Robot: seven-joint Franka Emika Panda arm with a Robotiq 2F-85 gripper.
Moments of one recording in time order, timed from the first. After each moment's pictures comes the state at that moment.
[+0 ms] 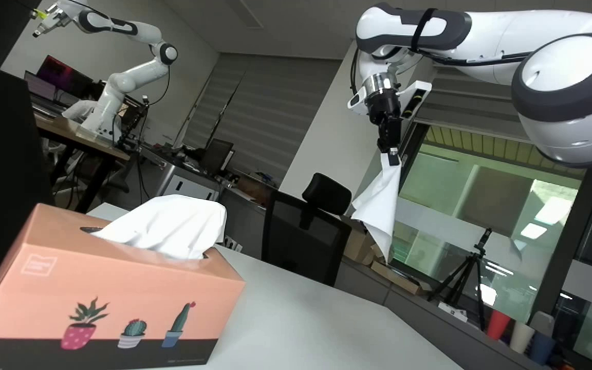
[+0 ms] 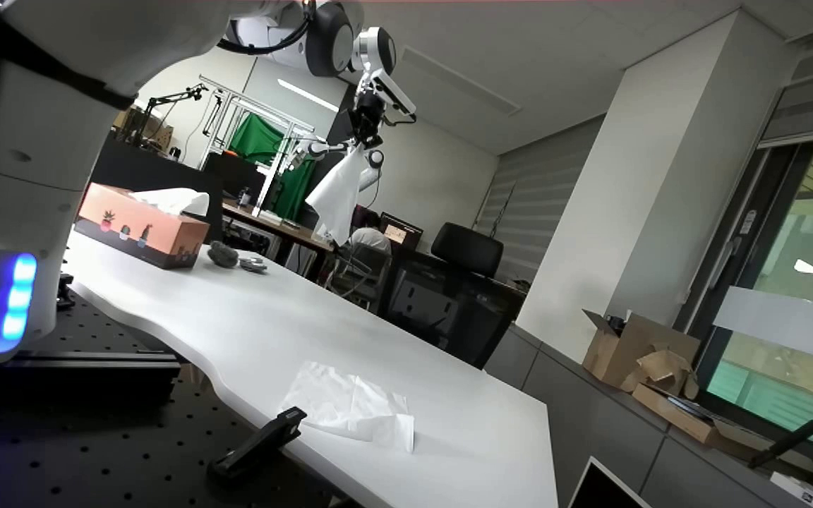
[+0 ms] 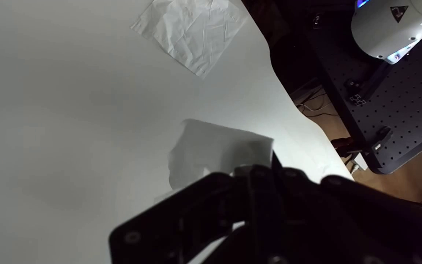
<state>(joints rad) 0.29 0.90 -0.04 -0.39 -0.29 0.83 -1.00</state>
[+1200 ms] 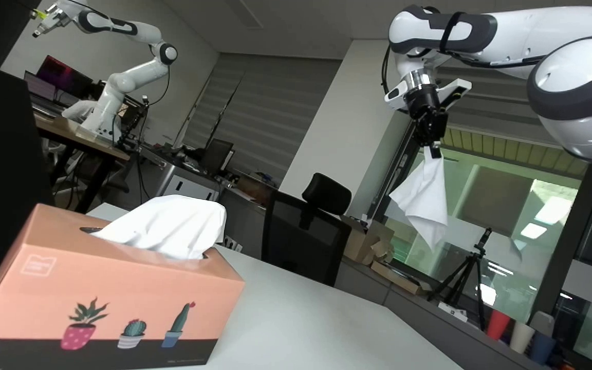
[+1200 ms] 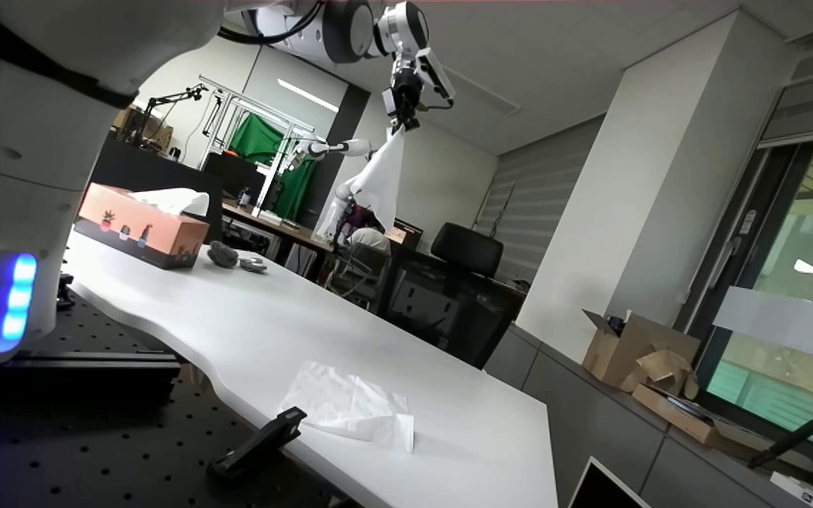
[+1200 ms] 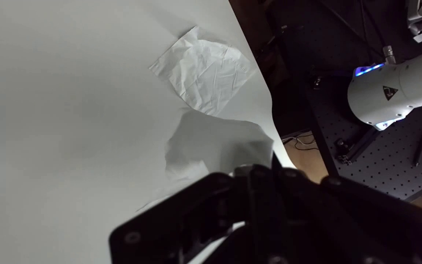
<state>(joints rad) 0.19 0.82 -0.06 -0.36 -0.40 0.78 -1.35</state>
